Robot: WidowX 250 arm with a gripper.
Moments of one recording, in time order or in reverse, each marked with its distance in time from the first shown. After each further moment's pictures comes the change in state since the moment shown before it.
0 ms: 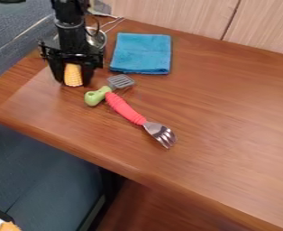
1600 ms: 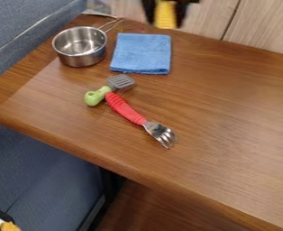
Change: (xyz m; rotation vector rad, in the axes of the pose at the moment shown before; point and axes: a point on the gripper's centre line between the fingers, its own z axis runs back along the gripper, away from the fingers) arm 0.045 -0.170 0.111 -0.234 -0.137 -0.243
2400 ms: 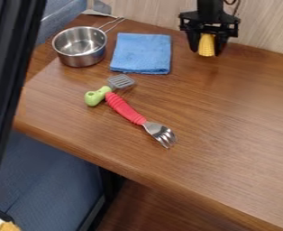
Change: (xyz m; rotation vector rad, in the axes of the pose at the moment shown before) arm 0.050 -0.033 -0.088 -0.080 0.005 -0.102
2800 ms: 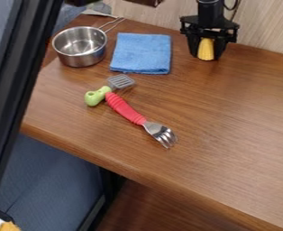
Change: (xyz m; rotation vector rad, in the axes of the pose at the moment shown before) arm -0.002 0.003 -0.011 0.016 0.036 -0.029
